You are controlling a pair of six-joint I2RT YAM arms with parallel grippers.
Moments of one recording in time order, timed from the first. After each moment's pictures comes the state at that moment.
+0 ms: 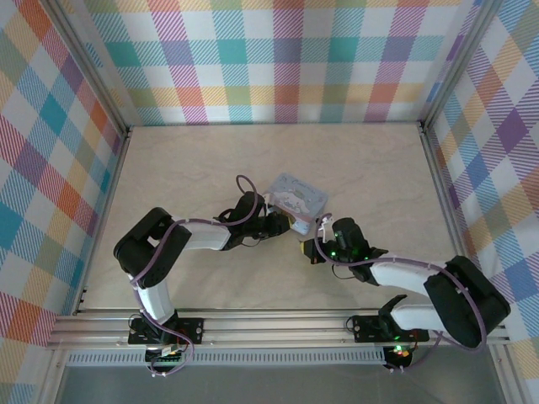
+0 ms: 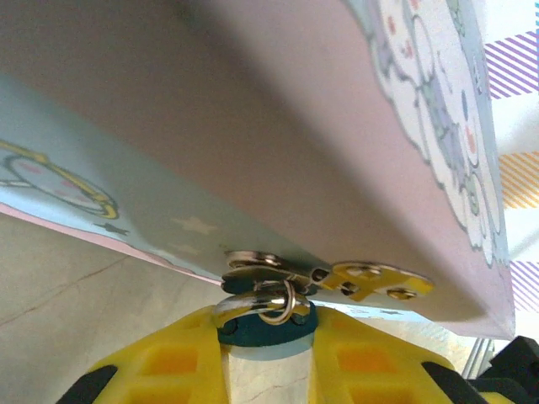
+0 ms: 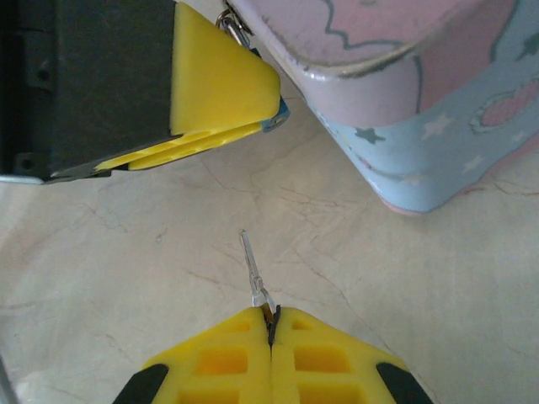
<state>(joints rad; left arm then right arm) -0.70 1.79 0.81 0.32 0.35 -0.90 0.64 1.28 0.31 0.33 -0.29 0.51</state>
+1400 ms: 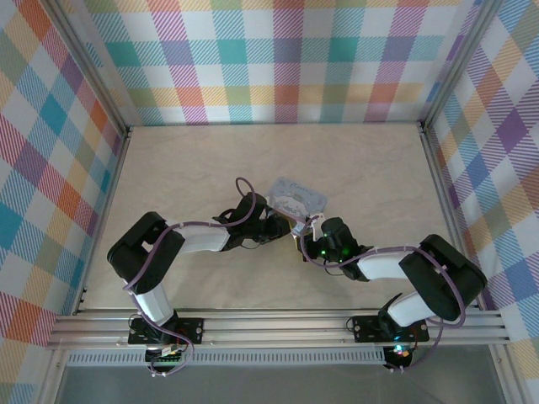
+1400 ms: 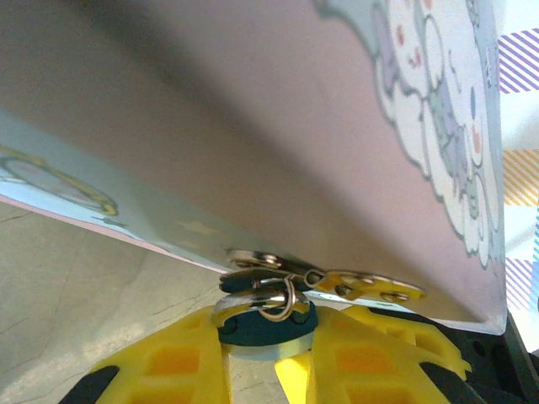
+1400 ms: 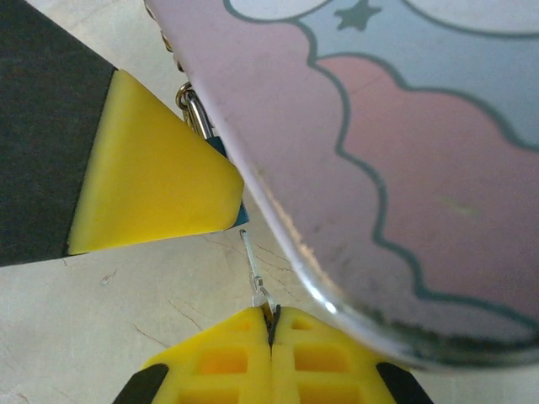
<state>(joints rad) -0.73 1.73 0.82 0.20 0.35 -0.98 0.69 1.46 0.35 0.50 -0.17 0.39</state>
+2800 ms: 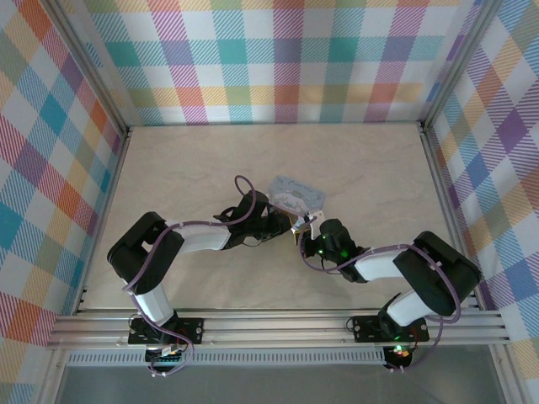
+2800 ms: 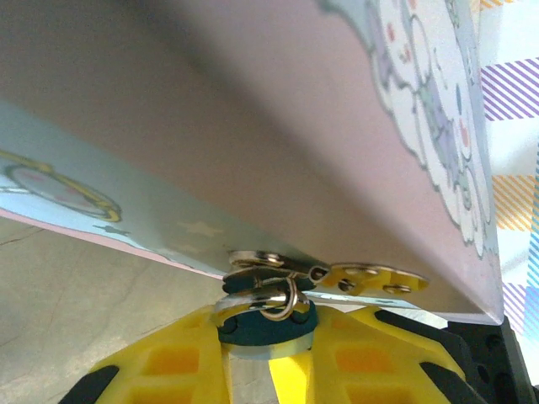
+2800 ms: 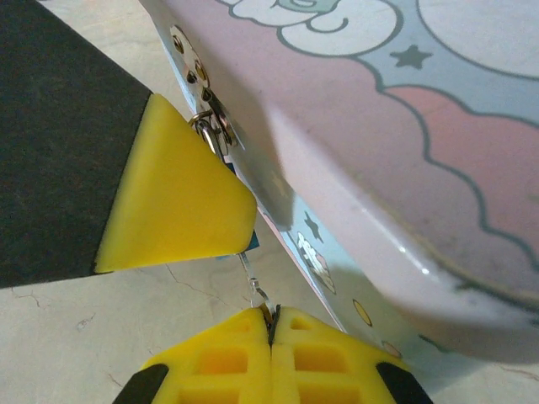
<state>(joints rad) -0.74 1.73 0.85 0.19 0.30 -1.02 0.72 1.50 0.34 0.63 -0.06 0.34</state>
